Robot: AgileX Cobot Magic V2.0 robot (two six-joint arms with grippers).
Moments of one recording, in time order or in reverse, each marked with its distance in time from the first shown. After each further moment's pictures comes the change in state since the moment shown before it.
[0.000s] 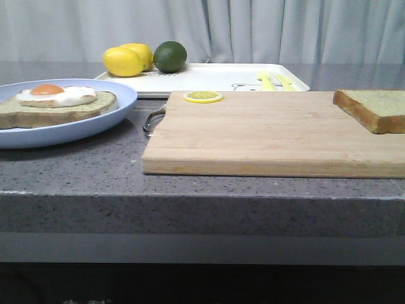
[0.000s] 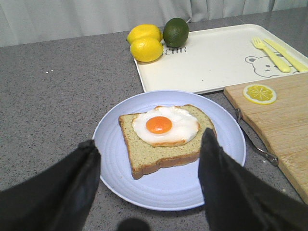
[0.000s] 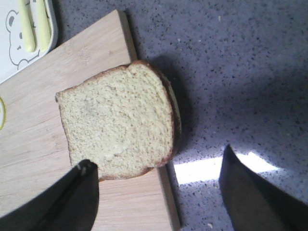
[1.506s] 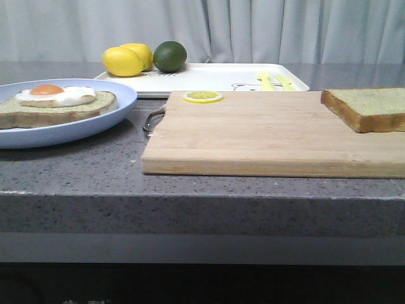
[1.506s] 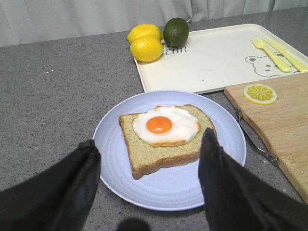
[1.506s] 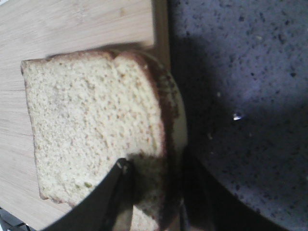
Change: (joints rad) left arm 0.000 0.000 0.000 0.002 0.002 0.000; right arm 0.163 0.278 -0.002 0.082 -0.026 -0.214
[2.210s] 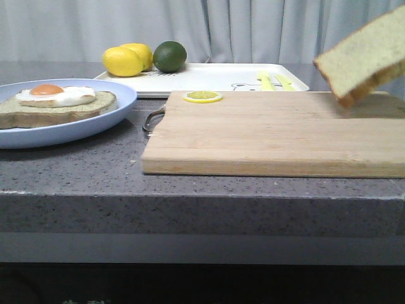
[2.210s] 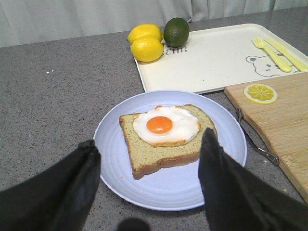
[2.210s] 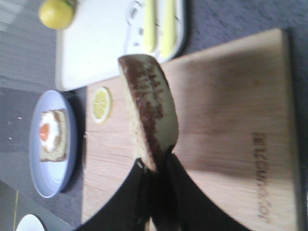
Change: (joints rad) left arm 0.000 0.000 0.000 0.003 0.000 0.000; right arm 0.013 -0.189 0.000 0.309 -0.005 0.000
